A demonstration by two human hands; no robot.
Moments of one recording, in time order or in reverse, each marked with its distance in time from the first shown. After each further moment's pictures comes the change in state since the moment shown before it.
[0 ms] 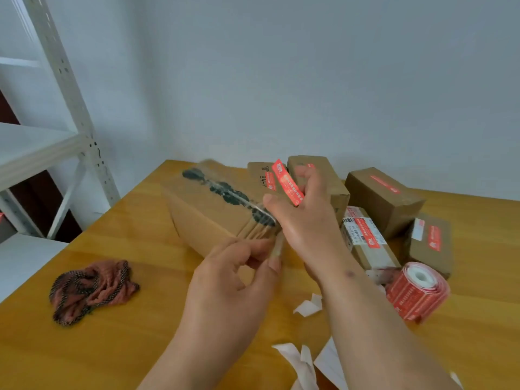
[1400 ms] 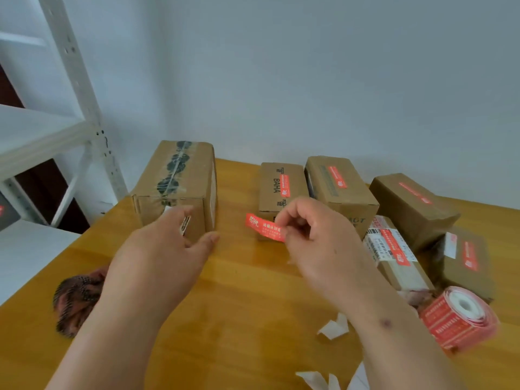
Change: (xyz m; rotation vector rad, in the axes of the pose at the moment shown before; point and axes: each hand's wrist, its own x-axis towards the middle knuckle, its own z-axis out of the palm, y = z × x) left_hand 0.071 -0.051 -0.070 0.590 0.063 -0.182; right_hand -0.006 -0.011 0.015 -0.374 -0.207 -0.213
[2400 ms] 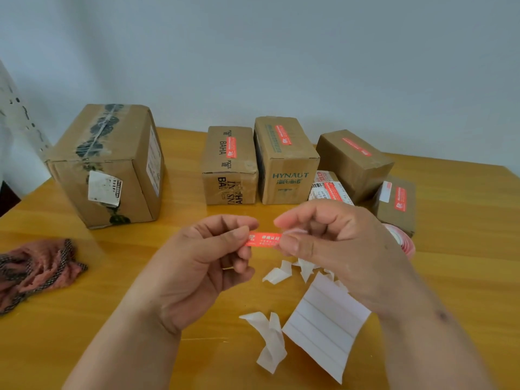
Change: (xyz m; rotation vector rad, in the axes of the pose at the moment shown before) left_hand -0.060 0.062 0.056 -1.413 -0.812 -0.311; right_hand -0.078 0.053 -0.062 0.425 -0.126 0.140
